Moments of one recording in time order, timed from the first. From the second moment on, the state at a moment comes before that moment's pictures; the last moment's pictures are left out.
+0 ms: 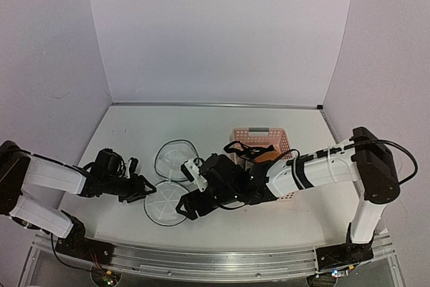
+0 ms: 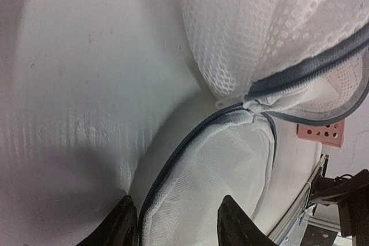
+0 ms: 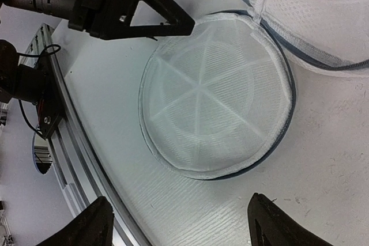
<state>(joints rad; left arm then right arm) -0.47 1.32 0.34 0.14 0.41 -0.74 1.22 1.87 1.15 -0.04 -0.12 0.55</state>
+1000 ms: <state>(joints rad) -0.52 1.39 0.25 0.36 0.56 -0.83 1.14 1.99 1.08 0.10 -0.10 0.73</state>
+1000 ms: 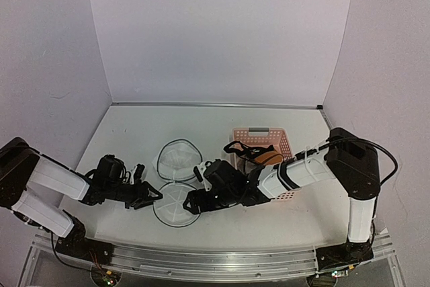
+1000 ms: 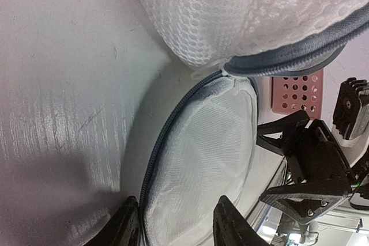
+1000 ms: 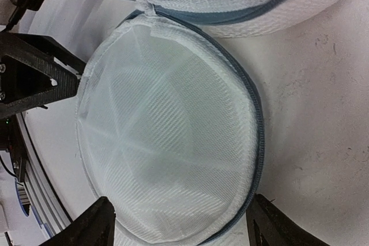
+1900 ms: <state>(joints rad) -0.54 1.28 0.17 0.31 0.59 -0.91 1.14 1.99 0.94 0.39 -0.23 0.79</state>
